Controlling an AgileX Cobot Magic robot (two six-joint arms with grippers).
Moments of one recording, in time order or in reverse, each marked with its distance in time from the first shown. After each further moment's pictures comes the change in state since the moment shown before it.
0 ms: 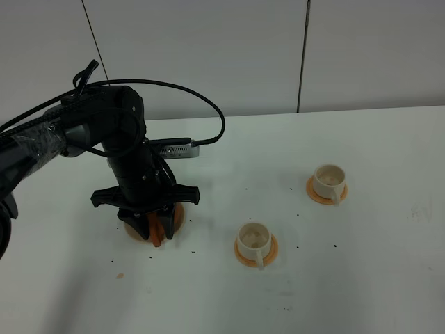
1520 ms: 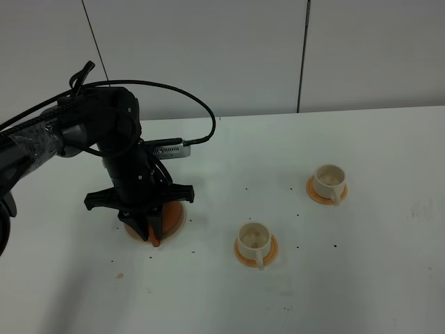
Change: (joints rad) left arm 0.020 0.014 0.000 0.020 0.000 -0.067; right arm 0.000 0.000 0.000 0.000 0.000 0.000
